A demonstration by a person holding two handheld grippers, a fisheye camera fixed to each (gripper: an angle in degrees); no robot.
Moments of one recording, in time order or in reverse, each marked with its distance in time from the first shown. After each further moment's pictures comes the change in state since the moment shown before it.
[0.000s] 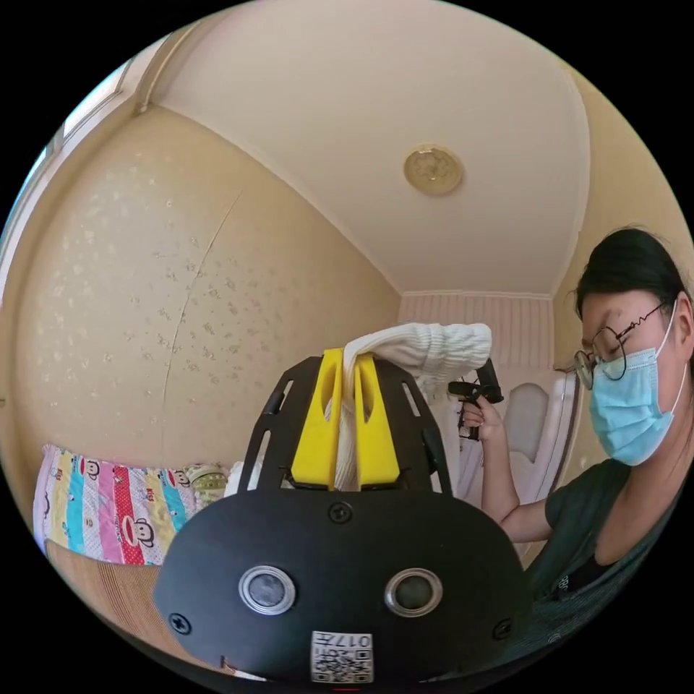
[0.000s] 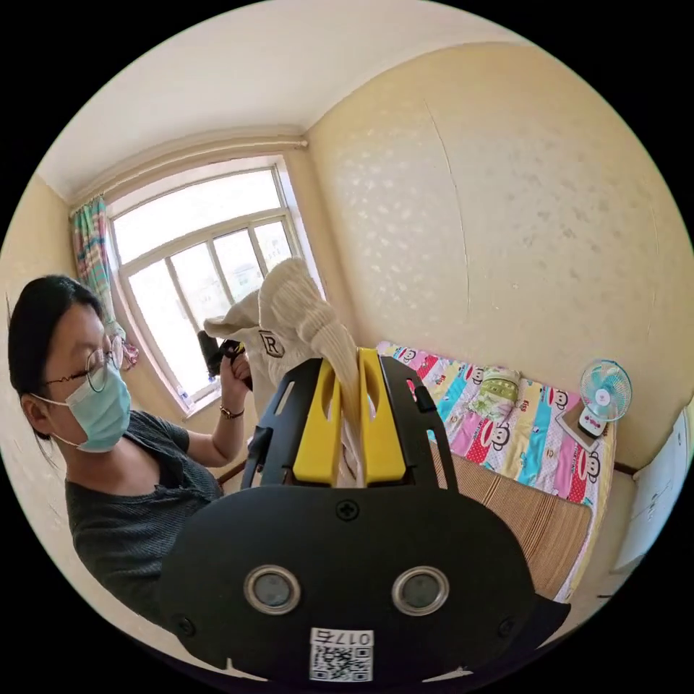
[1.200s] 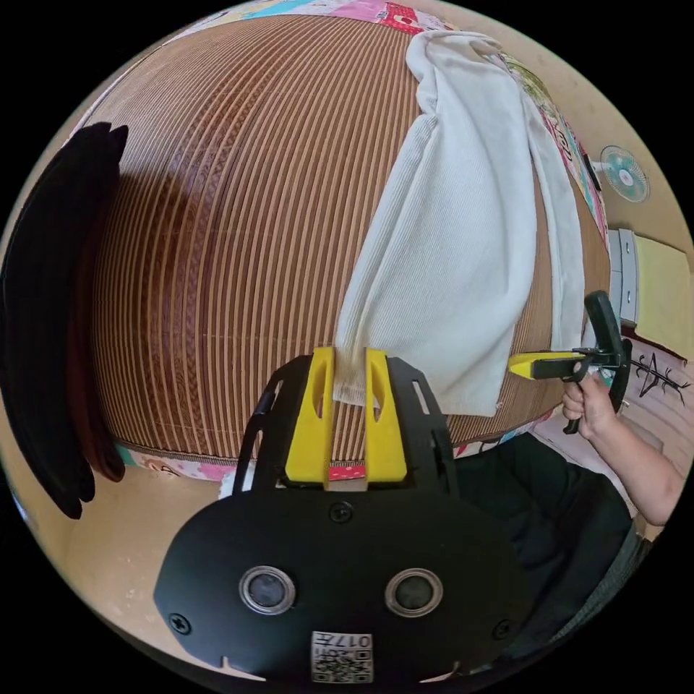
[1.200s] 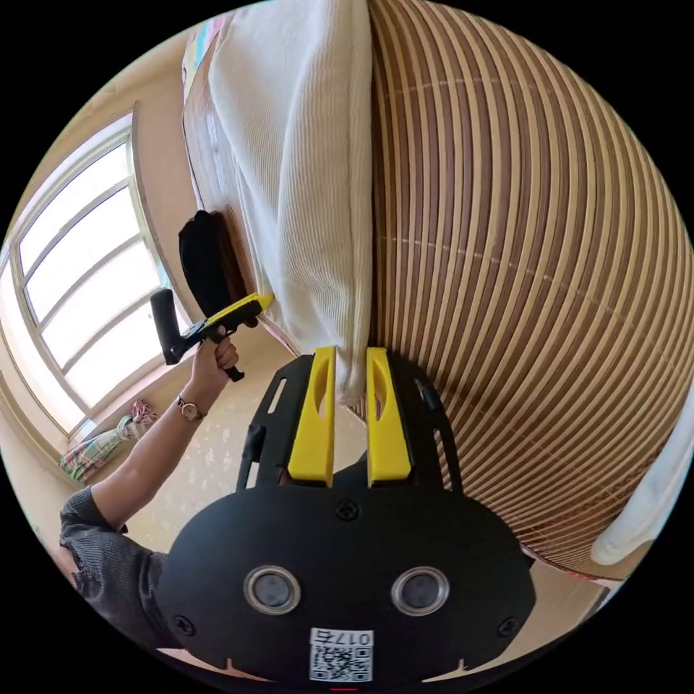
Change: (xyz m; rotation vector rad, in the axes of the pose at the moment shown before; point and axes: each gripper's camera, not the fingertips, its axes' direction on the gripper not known) left arm -0.558 0.399 -0.026 -1.408 -0.597 -0.875; right arm 0.380 0.123 0.676 -1.125 -0.439 0.890
